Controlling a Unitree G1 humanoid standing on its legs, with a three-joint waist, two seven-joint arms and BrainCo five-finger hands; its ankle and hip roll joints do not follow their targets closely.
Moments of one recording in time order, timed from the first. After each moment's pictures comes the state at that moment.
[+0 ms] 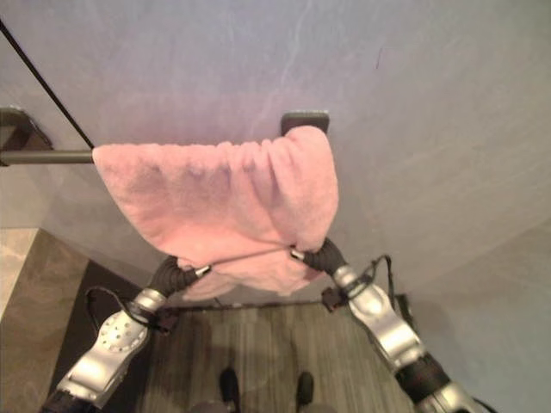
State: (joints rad) left arm 0.08 0.52 -0.15 -0.22 -0.16 -0.32 0.05; right arm -0.08 -0.51 0.37 -0.24 0.31 -0.18 0.05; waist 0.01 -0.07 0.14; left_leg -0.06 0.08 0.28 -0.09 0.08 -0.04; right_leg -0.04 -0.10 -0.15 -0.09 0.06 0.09
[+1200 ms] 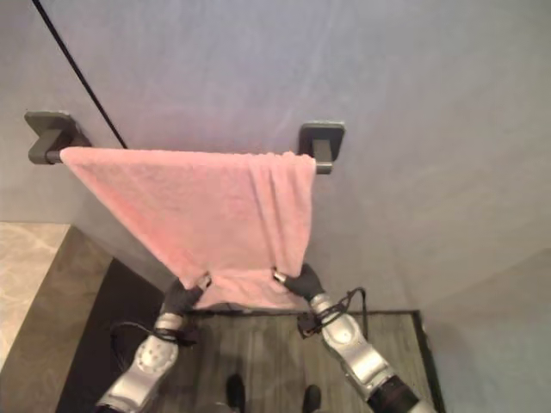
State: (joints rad) left arm 0.02 0.36 -0.32 0.26 -0.04 -0.27 0.34; right arm -0.21 -0.32 0.61 0.23 0.26 -0.18 -0.12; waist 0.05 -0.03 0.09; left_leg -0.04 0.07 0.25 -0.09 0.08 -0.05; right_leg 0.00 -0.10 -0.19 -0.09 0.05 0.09
